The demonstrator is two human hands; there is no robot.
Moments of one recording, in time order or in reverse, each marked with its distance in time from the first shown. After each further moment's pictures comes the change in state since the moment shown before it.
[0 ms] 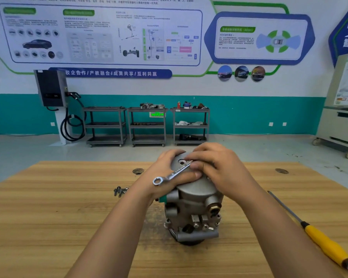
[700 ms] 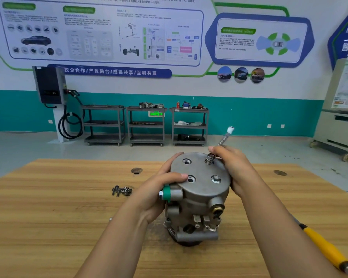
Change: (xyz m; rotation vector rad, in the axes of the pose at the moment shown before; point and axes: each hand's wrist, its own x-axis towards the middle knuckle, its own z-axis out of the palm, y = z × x) left_hand -0.013 -0.020 0.014 -0.945 -0.123 -0.167; right_hand 0.012 0.037 0.014 0.900 0.277 0.741
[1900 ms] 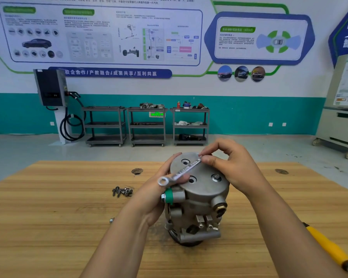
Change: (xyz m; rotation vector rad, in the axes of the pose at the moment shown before) left_hand -0.002 -0.003 0.003 0.059 0.055 0.036; right_hand -0.018 -0.012 -0.011 -0.516 -0.163 -0.561
